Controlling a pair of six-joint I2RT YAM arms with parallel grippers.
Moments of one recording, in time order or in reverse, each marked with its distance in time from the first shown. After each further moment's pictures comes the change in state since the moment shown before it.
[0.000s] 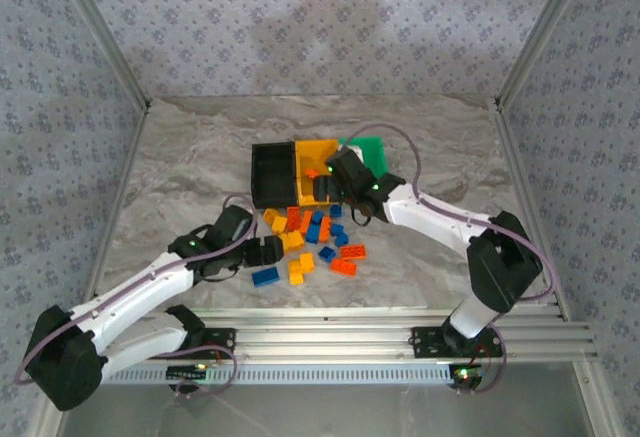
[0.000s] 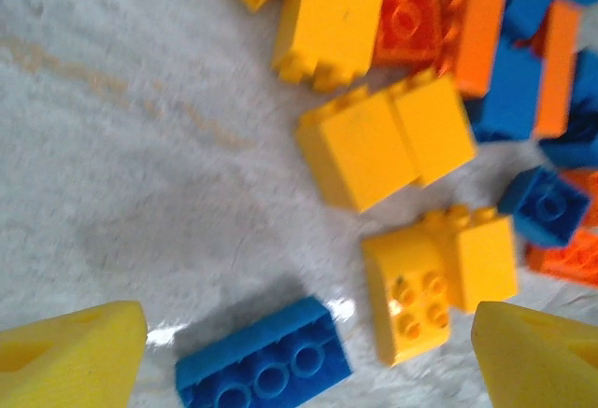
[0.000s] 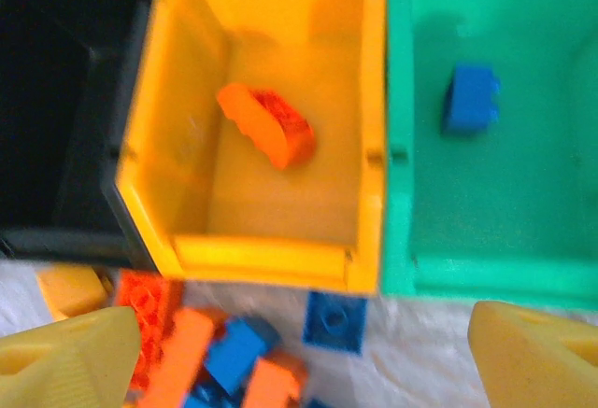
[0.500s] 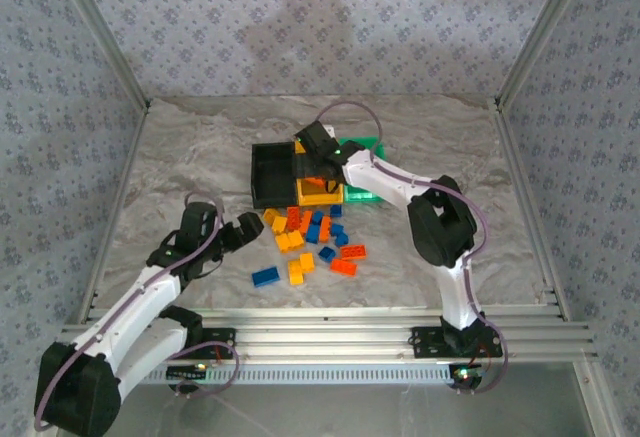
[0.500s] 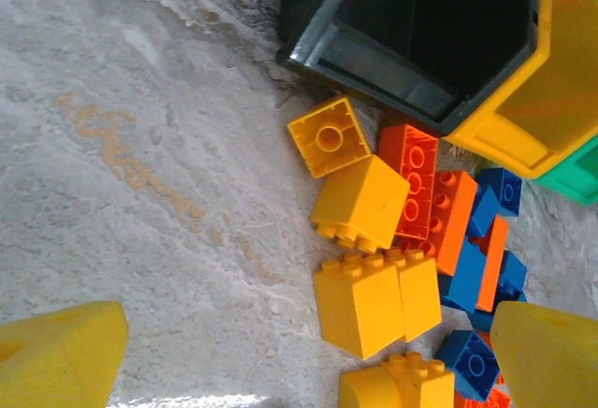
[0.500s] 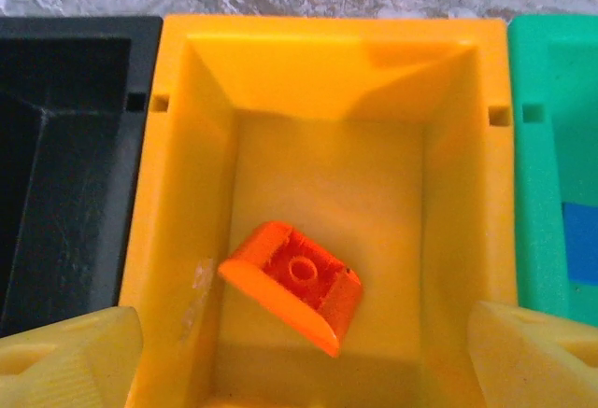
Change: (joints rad) left arm 0.335 -0.118 -0.132 0.258 0.164 -0.090; right arm -0.045 0.447 0.536 -0.156 0.014 -0.071
